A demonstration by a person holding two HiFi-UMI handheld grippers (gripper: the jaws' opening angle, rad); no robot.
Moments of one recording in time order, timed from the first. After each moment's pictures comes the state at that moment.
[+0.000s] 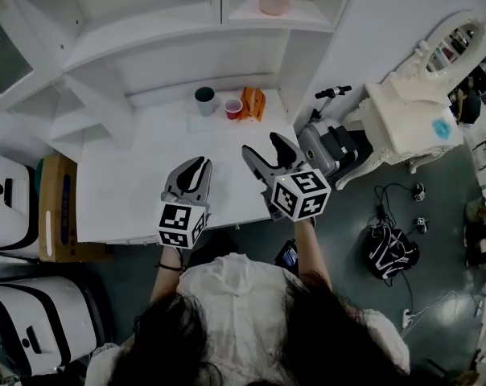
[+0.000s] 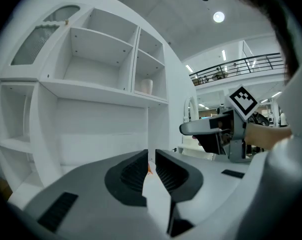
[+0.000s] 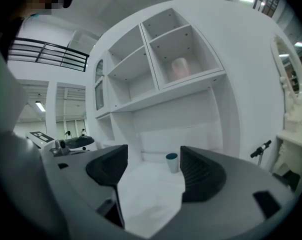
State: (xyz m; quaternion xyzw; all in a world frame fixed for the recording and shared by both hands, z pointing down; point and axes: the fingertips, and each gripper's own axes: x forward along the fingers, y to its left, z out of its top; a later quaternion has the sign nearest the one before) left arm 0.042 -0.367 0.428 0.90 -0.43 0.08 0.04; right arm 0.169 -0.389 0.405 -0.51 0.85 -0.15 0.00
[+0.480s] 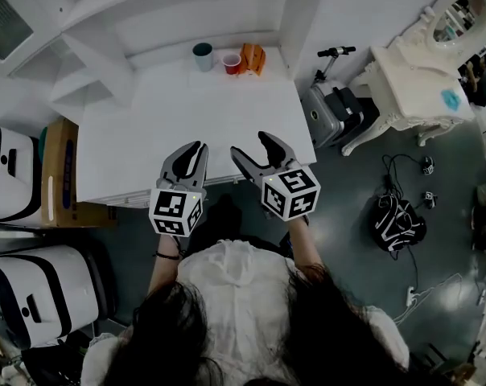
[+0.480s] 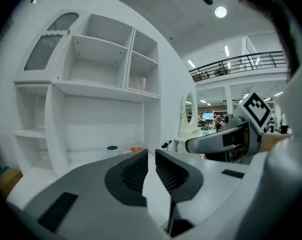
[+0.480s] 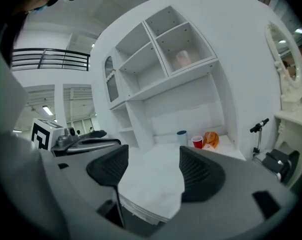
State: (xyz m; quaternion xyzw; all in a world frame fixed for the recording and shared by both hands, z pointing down) left arm 0.042 -0.268 0.455 0.89 -0.45 0.10 0.06; right arm 0.144 -0.267 0.466 -0.48 0.86 -0.19 -0.02
